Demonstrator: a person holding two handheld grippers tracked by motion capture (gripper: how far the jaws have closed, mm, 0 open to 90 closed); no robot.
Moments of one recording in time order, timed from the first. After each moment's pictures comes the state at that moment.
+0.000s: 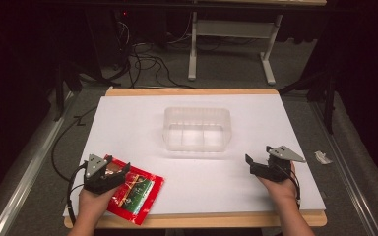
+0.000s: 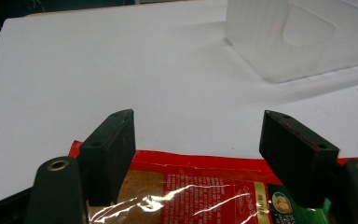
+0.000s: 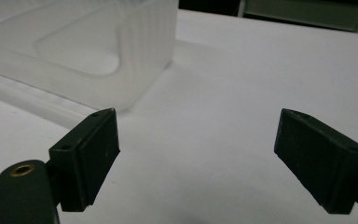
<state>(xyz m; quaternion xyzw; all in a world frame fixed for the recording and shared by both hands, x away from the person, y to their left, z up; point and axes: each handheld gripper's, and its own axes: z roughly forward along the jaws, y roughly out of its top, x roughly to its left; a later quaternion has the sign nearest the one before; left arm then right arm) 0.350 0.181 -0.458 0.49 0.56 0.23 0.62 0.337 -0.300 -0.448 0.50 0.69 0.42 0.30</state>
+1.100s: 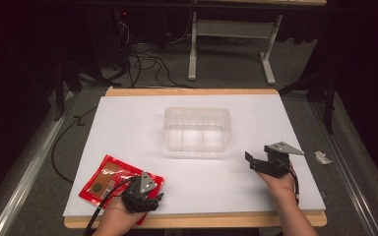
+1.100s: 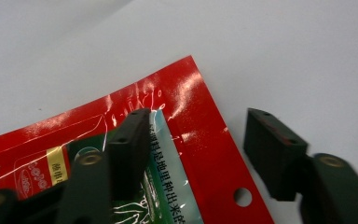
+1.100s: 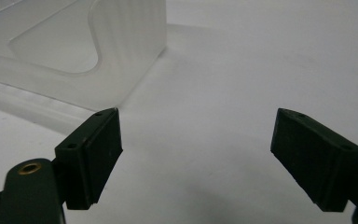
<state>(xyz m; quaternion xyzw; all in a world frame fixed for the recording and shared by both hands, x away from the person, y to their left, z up) 0.298 0.085 -0.486 0.71 0.48 0.15 0.50 0.356 -0.307 -0.456 0.54 0.69 0.41 0.26</state>
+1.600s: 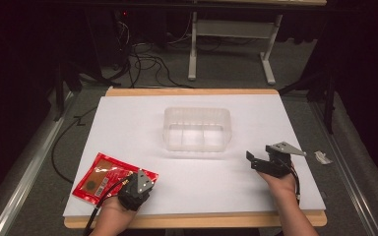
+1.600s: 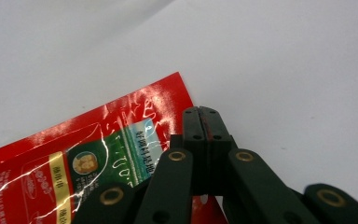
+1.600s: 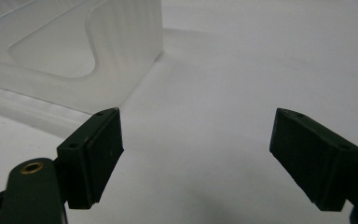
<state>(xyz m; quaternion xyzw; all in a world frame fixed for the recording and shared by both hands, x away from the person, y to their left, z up) 0.303 0.094 -0.482 0.70 0.47 0.20 0.50 0.354 -0.310 -0.454 0.54 0.68 0.41 0.26</state>
